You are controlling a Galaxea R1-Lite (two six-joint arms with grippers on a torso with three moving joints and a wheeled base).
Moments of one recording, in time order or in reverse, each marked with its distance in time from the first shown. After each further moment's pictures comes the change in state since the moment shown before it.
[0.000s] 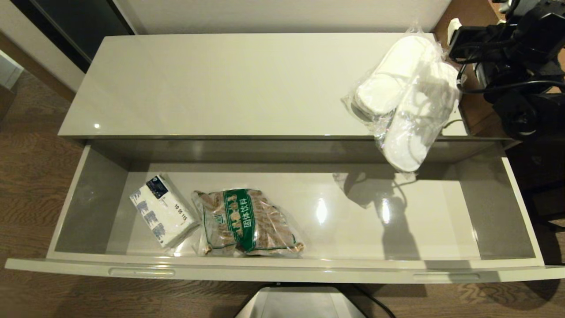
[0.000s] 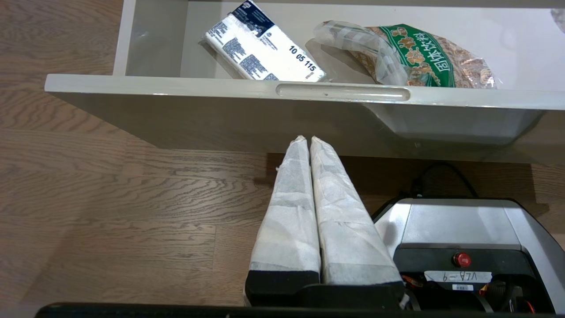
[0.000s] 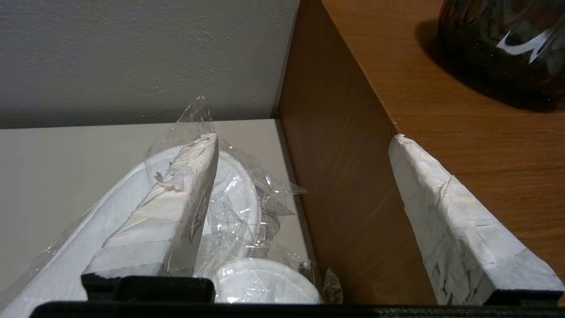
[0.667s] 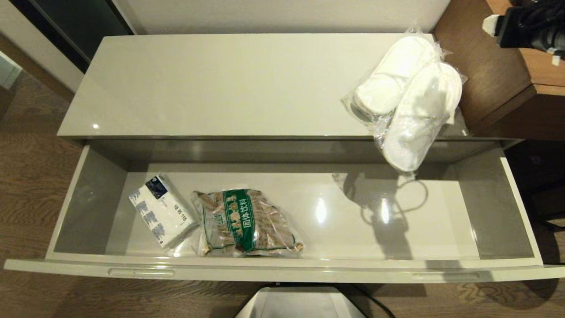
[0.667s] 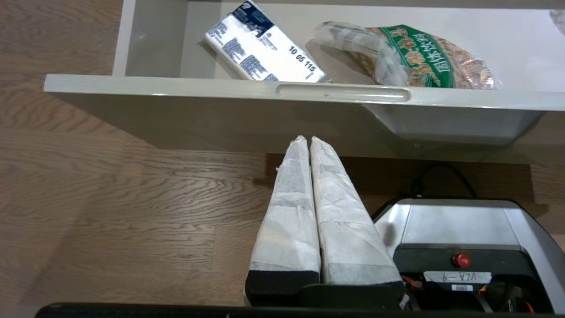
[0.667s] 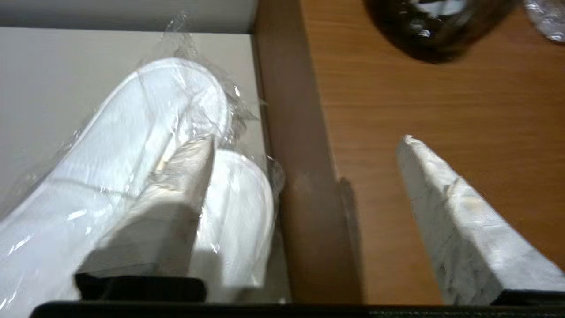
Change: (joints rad) left arm 0.000 0.000 0.000 0.000 0.000 0.000; right arm 0.053 -0.321 -0.032 0.742 -0.018 0.060
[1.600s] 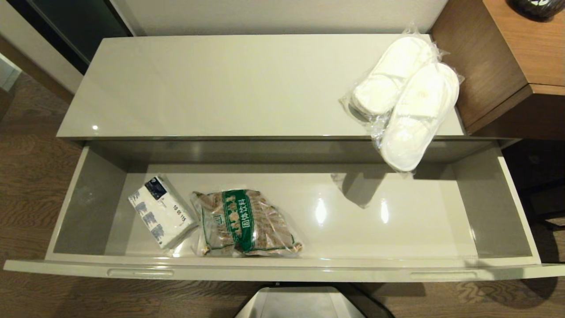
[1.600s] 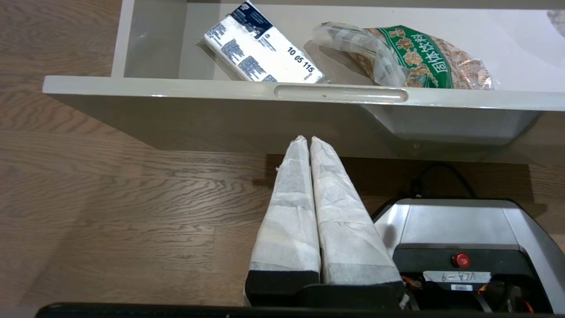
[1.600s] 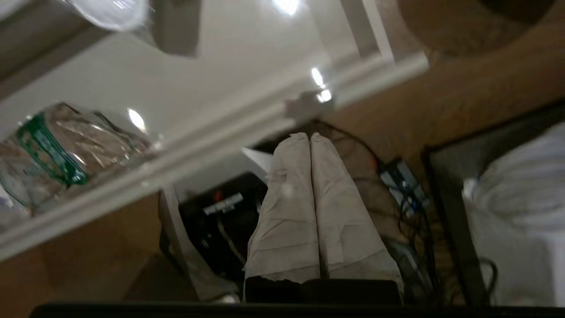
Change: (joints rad) left arm 0.000 0.000 0.000 0.000 0.000 0.000; right arm 0.180 -0.705 0.100 1.389 0.081 0.744
